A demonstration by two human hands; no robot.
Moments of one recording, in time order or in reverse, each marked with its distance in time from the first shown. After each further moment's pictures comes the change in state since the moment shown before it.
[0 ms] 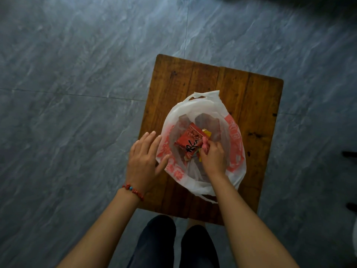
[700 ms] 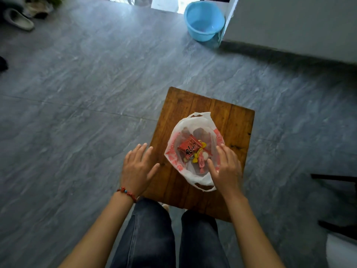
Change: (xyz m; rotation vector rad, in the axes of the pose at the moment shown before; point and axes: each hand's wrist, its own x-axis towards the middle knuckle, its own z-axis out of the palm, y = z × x) left_hand -0.086 0.014 -0.120 0.023 -0.046 -0.110; right_hand -0.138 -0.054 -0.150 -0.238 0.230 -0.454
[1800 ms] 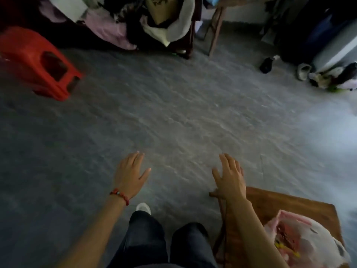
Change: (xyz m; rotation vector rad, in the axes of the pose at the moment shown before) left_hand -0.501 0.029 0.071 -0.362 0.605 -1.374; right_hand -0.218 -0.237 0.028 -0.210 -0.597 -1.323
